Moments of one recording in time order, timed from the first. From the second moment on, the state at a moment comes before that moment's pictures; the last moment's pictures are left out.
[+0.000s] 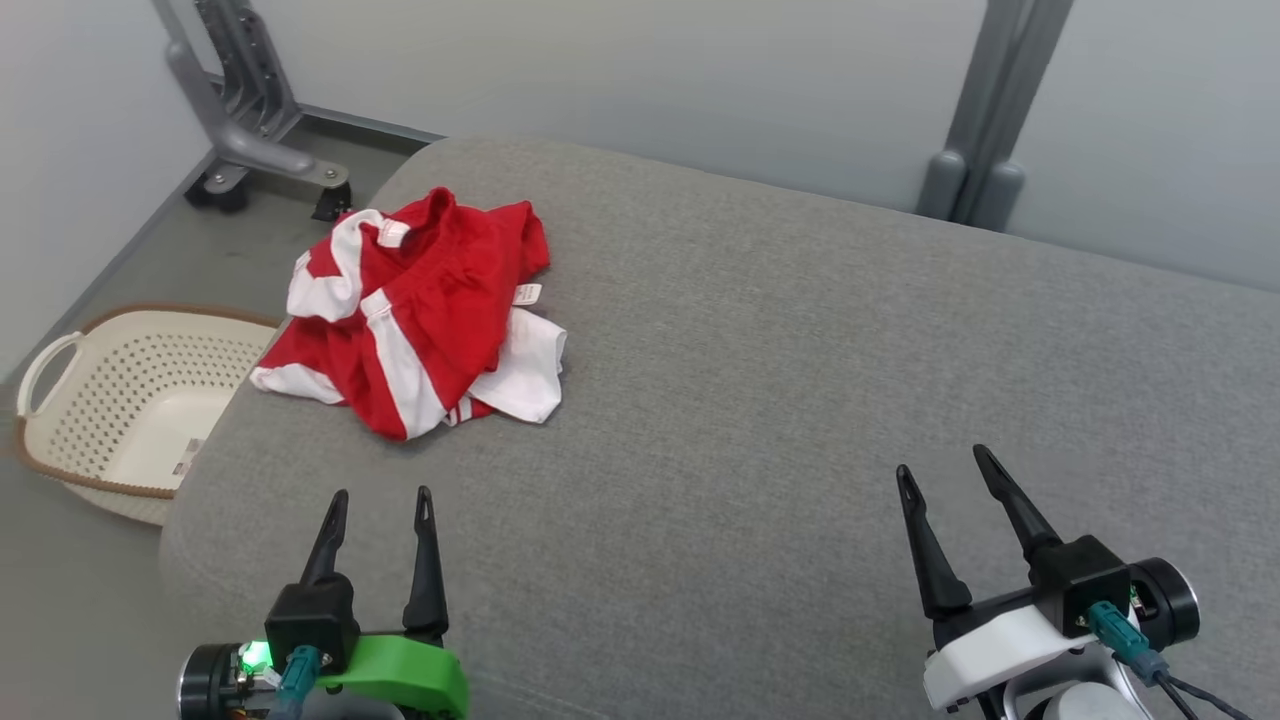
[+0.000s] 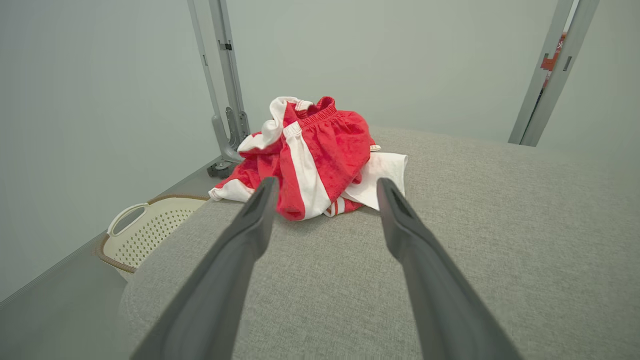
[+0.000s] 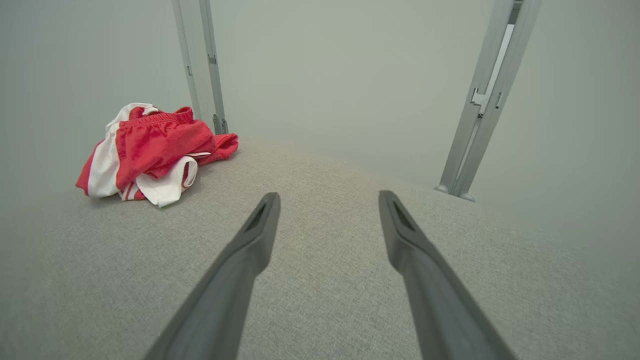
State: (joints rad) left arm -0.03 0.05 -0.15 0.26 -0.13 0.07 -0.26; right arm 0.01 -0.05 0.08 0.15 -0.01 0.13 -0.26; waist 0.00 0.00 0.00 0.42
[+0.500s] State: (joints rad) left arm -0.08 0.08 -0.06 0.21 -0.13 0.05 -0.26; right arm -0.01 -0.05 0.06 0.12 -0.04 0.13 -0.26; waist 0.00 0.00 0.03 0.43
